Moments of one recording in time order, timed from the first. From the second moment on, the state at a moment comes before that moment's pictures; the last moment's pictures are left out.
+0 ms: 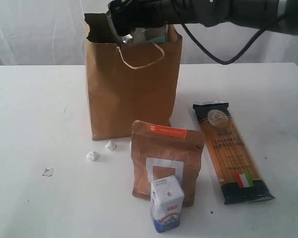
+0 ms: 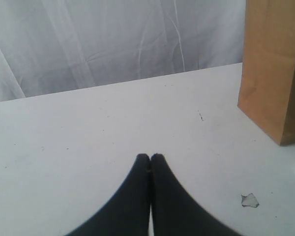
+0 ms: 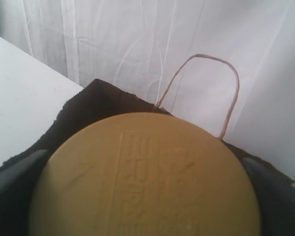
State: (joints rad) left arm -0.04 0.00 0.02 -0.08 0.15 0.21; right arm 0.56 1.77 -1.53 0.10 0.14 -0.21
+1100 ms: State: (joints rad) left arm -0.04 0.00 0.02 -0.08 0.15 0.21; right arm 0.56 1.75 -1.54 0.10 0.18 -0.05
